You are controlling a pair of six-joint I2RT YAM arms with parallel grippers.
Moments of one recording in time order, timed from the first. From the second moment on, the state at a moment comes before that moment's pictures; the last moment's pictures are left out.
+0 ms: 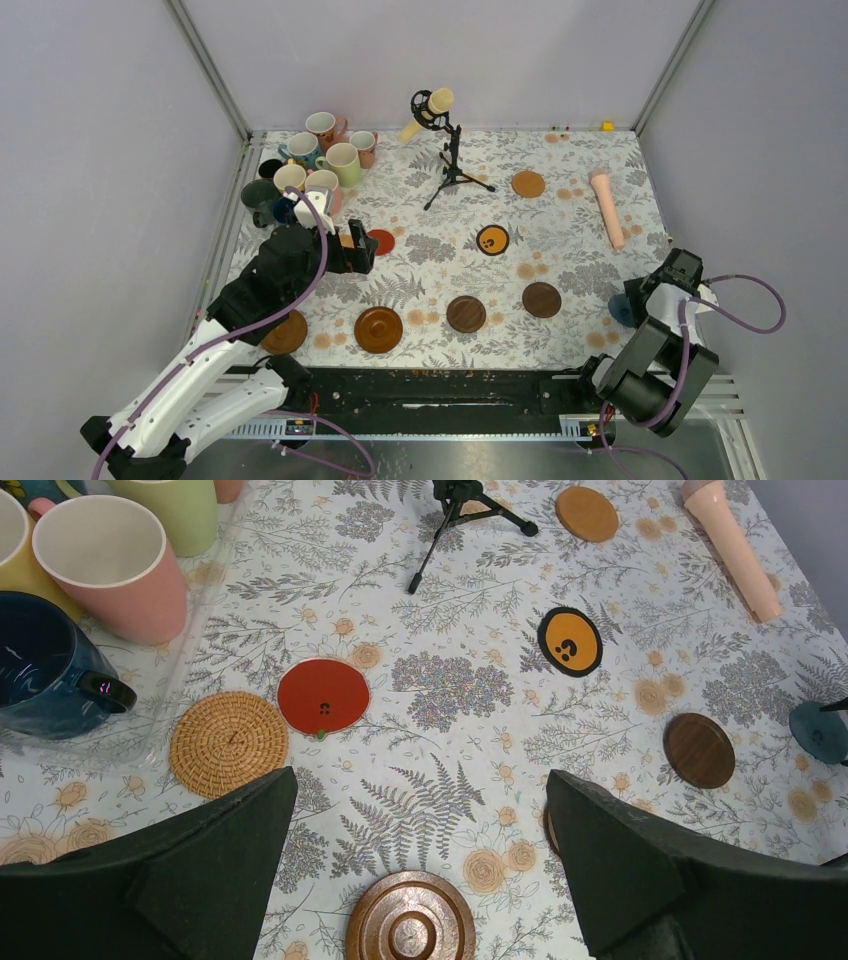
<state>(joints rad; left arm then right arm) -0.66 0.73 0.89 -0.51 -0.24 -0.34 -0.64 1.17 0.52 -0.49 0.17 0.80</state>
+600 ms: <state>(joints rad) -0.66 0.73 0.89 -0.51 -0.24 -0.34 -0.65 1.30 0.59 -0.49 -0.09 0.75</state>
